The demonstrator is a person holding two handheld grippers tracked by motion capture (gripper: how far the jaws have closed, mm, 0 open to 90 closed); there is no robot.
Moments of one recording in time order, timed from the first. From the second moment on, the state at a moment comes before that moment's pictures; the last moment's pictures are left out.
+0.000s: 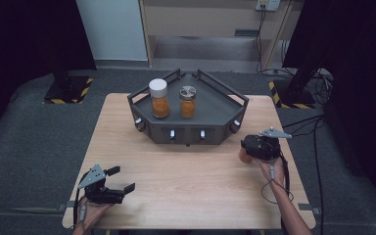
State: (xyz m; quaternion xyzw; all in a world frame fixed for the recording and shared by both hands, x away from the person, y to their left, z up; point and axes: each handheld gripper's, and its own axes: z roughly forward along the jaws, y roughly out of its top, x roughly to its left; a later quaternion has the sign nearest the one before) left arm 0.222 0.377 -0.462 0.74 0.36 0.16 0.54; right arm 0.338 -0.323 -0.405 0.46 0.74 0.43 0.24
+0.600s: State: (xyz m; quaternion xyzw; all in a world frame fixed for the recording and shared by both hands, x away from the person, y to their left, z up) left arm 0.223 0.376 -0.462 0.74 0.36 0.16 0.54; right arm 0.343 -0.322 -0.365 0.41 0.77 0.43 0.23
